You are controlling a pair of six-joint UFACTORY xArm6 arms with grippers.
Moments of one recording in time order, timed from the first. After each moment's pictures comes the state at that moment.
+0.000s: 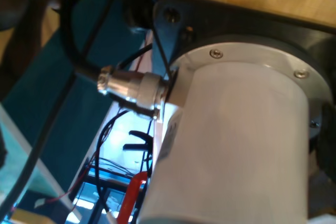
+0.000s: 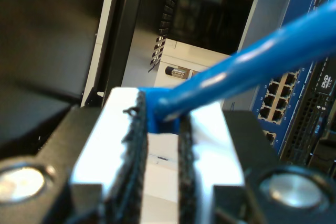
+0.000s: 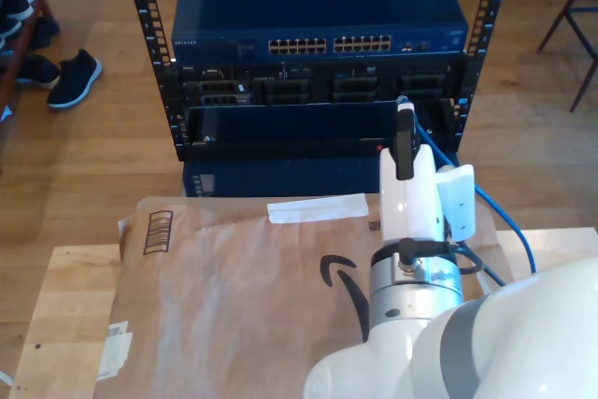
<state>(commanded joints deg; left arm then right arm) 88.7 -29.8 -18.7 9.6 82.0 -15.8 54.5 4.8 -29.2 61.6 -84.7 53.6</state>
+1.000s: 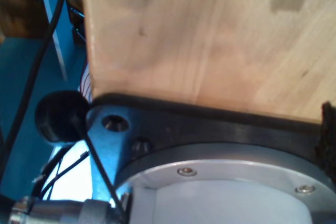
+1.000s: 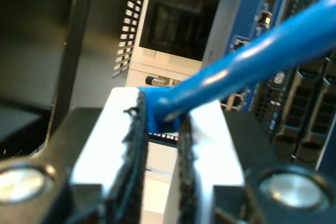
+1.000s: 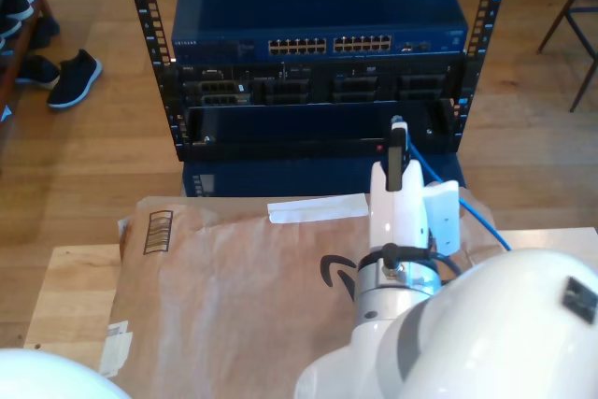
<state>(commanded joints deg) 100.0 -27.7 -6.6 6.5 61.6 -3.7 54.3 14.5 -33.8 64.4 -85.3 61.1</state>
